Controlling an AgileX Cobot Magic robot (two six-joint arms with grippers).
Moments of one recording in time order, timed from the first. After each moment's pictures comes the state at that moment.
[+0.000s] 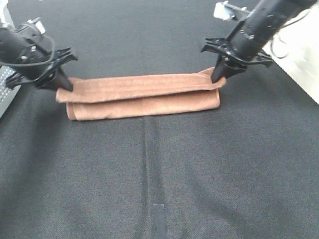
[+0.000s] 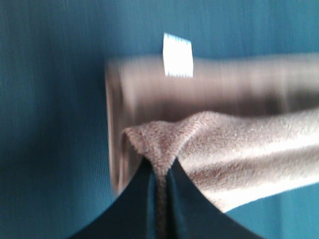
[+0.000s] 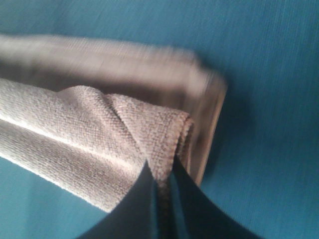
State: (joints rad) left arm -0.10 2.23 -1.66 -0.54 0.71 0.17; right arm 0.14 2.24 -1.67 0.50 0.81 -0.27
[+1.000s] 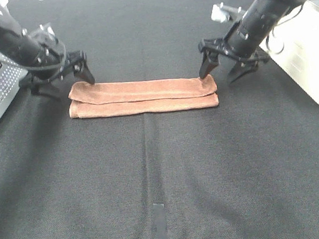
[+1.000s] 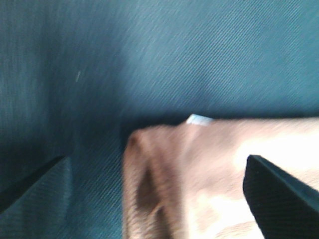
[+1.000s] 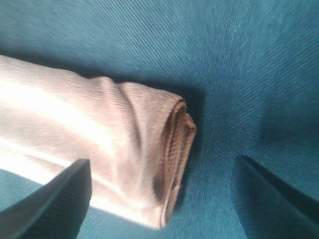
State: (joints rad) left arm -0.10 2.40 -1.87 -0.50 0.77 0.09; right arm 0.14 2.31 -1.81 0.41 0.87 -0.22
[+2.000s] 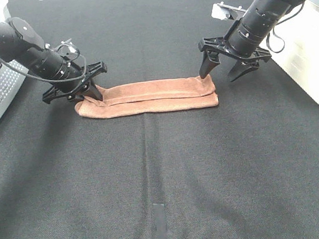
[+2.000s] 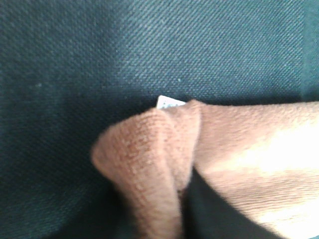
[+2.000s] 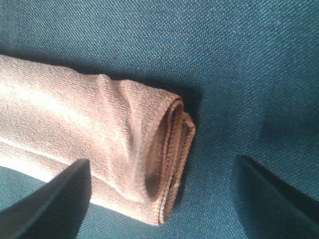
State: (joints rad) left arm -0.17 2.47 -1.88 -0.60 0.76 0.09; right arm 0.14 2.31 -1.81 0.41 0.87 -0.22
